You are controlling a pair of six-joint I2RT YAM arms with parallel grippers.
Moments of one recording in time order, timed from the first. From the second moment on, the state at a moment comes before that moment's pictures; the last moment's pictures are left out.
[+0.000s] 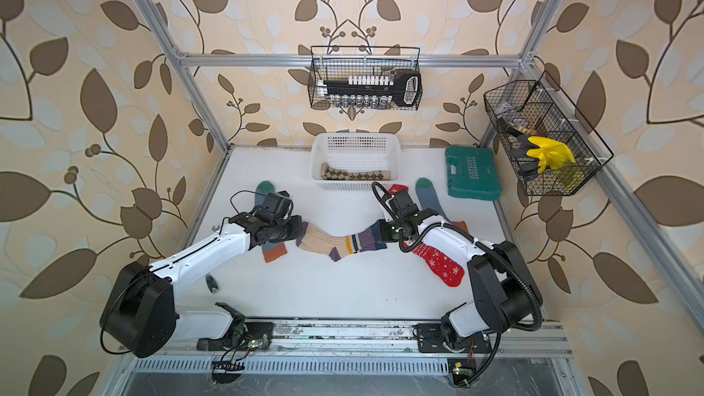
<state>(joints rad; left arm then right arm) -0.42 1.32 0.82 -0.50 0.02 -0.59 0.44 1.50 0.88 -0.45 -0.25 0.40</state>
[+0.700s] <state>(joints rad) -0.40 1.33 0.86 -0.53 0.02 -0.58 0.44 1.49 0.89 -0.47 -0.25 0.40</state>
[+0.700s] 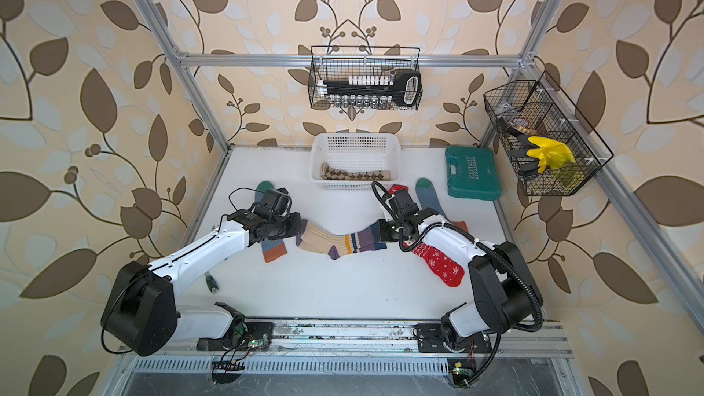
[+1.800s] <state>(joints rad) -0.37 1.58 0.84 -0.42 0.09 -0.55 0.41 1.67 0.87 -0.38 -0.20 0.44</state>
